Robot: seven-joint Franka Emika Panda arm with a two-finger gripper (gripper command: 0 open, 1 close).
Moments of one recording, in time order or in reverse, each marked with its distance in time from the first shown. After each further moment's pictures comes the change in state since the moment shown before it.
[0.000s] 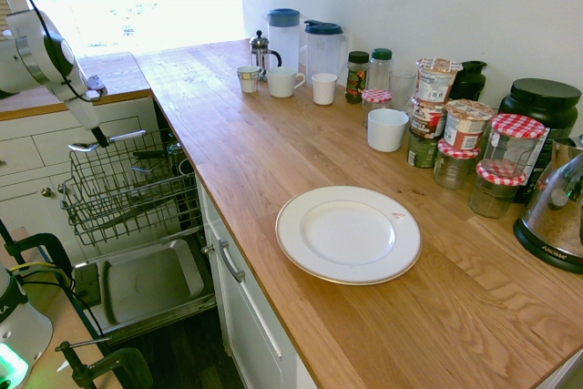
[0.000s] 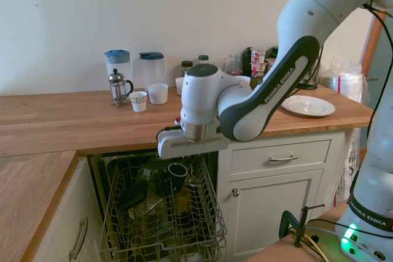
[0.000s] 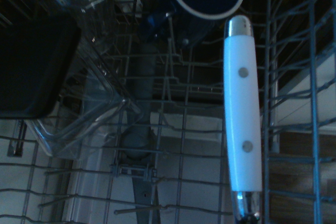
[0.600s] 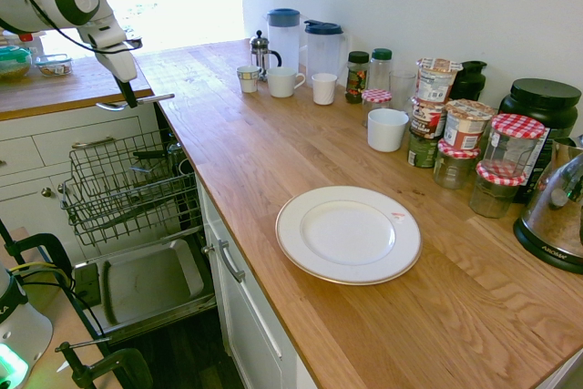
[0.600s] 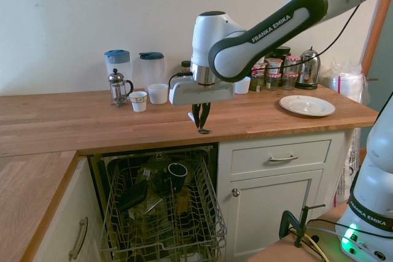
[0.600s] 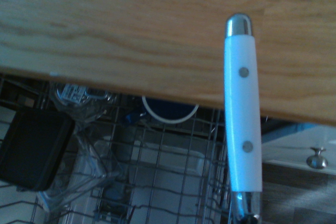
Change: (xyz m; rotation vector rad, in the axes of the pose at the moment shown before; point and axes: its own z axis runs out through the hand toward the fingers) arm 0.114 -0.053 -0.132 -0.021 -0.017 -0.085
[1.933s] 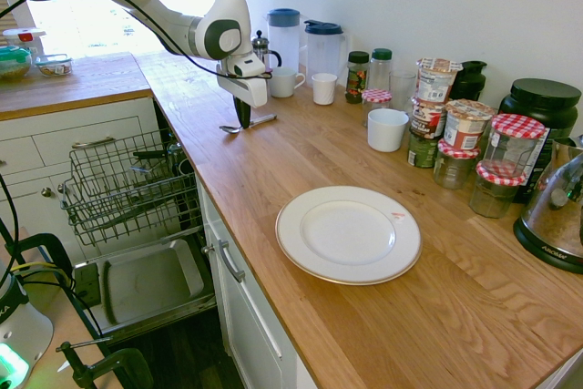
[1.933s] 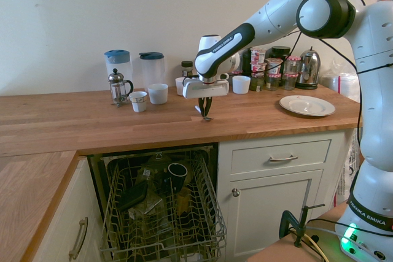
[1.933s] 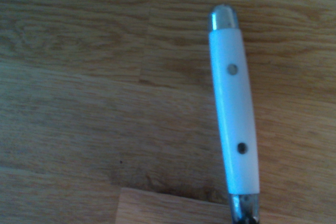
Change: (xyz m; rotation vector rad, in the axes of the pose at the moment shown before) arm 0.284 -0.095 0.128 -0.069 -0.068 0.017
